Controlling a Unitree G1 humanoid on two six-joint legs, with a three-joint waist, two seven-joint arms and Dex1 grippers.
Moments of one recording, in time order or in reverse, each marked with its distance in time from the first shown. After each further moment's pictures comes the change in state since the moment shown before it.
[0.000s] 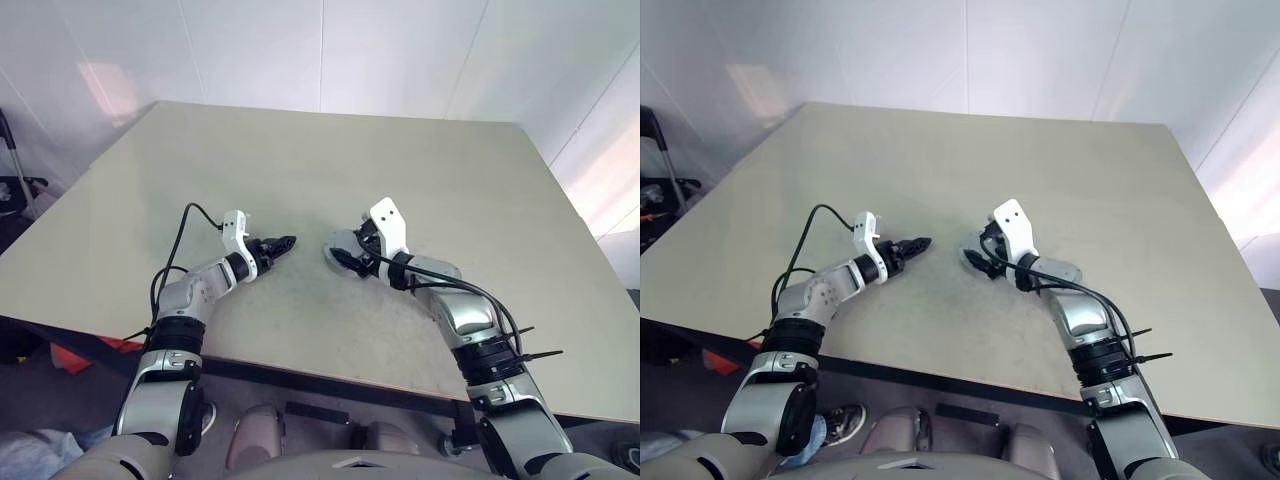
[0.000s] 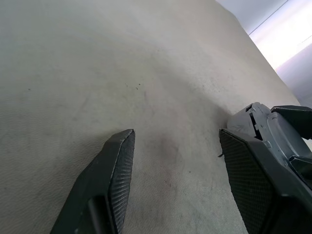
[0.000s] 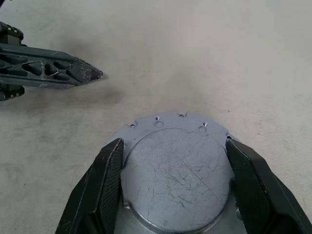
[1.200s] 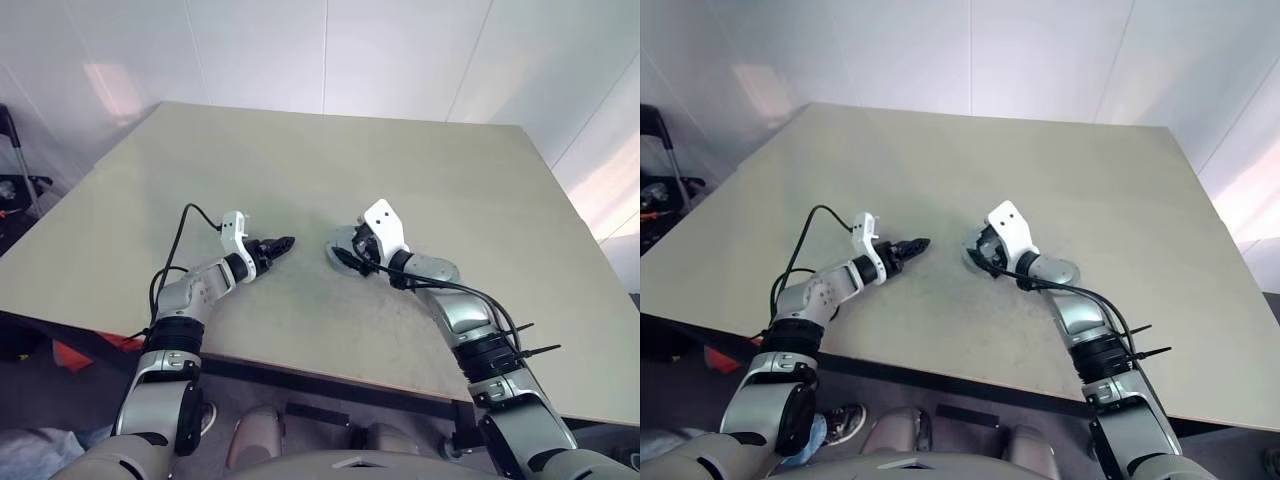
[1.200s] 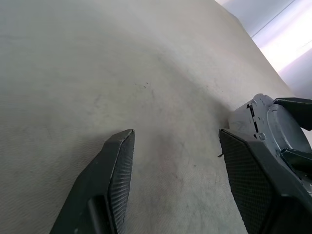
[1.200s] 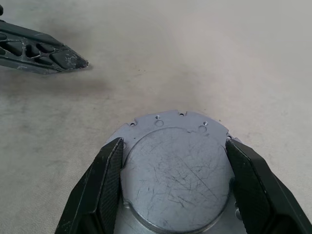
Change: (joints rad) left arm 0.002 0.006 0.003 0.006 0.003 -0.001 -0.001; right arm -0.019 -0.032 0.041 0.072 -0.085 -0.109 0.001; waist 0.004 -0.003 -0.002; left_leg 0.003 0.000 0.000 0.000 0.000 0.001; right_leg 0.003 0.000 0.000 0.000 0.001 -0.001
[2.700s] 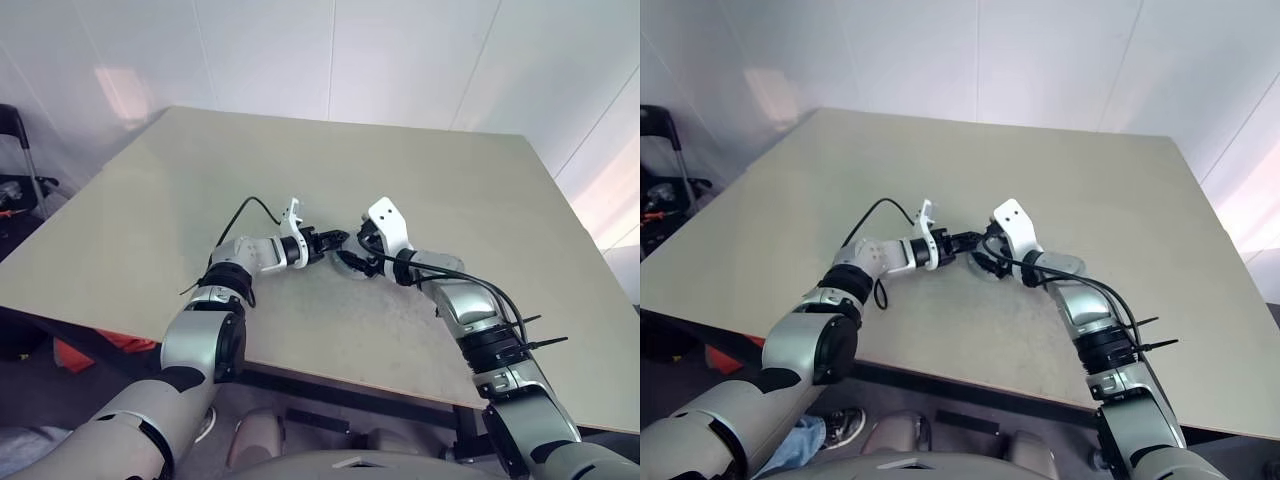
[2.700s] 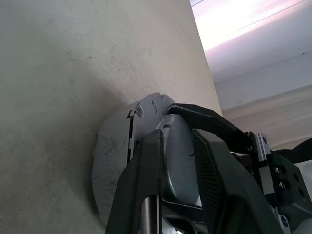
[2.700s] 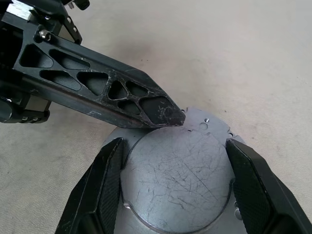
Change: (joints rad) left arm -0.404 -0.157 0.070 0.534 -0.037 0.198 -0.042; right arm -0.035 -0.022 -0.009 0.010 0.034 0.148 0.039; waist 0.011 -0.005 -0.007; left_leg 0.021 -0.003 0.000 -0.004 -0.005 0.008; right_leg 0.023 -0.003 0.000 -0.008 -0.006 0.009
